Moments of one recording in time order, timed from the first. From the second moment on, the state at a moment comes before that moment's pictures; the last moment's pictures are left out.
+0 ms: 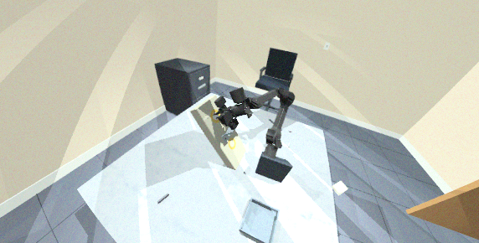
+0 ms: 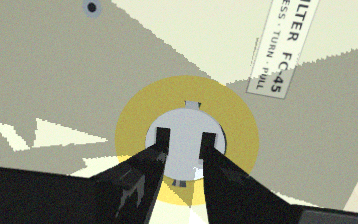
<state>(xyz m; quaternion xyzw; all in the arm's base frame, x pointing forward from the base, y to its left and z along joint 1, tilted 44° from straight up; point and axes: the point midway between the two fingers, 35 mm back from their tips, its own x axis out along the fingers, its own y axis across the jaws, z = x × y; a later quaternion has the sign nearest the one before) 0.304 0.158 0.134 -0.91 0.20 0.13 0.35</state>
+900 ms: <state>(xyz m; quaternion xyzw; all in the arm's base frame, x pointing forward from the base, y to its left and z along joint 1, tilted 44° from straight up) 0.303 0.157 0.132 -0.91 0.21 0.13 0.34</state>
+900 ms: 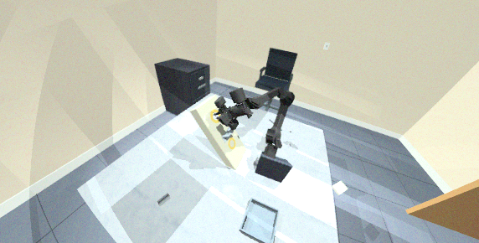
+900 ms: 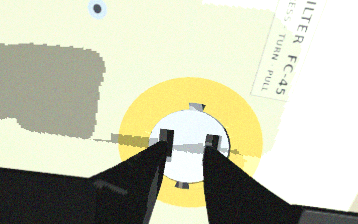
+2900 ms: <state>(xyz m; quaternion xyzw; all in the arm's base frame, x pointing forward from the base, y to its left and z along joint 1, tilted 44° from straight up) 0.306 0.157 0.132 -0.91 0.21 0.13 0.34</state>
